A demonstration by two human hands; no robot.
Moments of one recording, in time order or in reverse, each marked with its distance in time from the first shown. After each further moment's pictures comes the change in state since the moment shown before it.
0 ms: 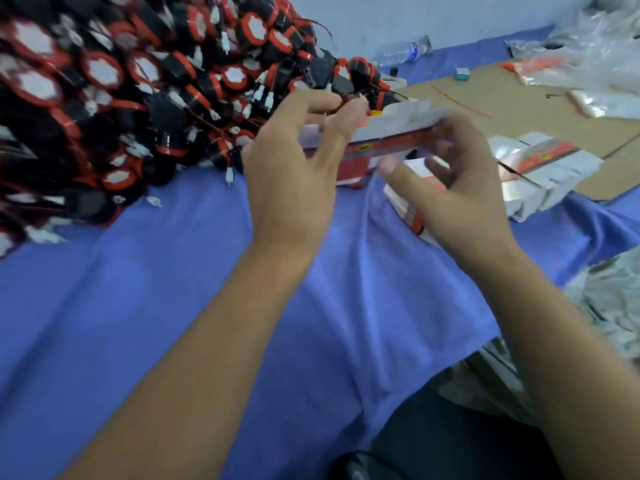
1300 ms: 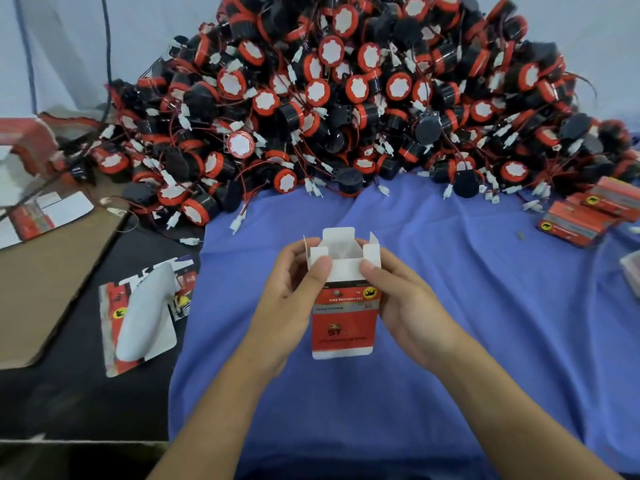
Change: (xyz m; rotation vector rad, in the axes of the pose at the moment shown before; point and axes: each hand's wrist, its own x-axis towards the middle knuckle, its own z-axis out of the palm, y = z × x) left_hand -0.140 -0.042 -0.308 -0.289 0.144 -0.733; right_hand -0.147 -0.098 0.244 0.718 -0.941 0.515
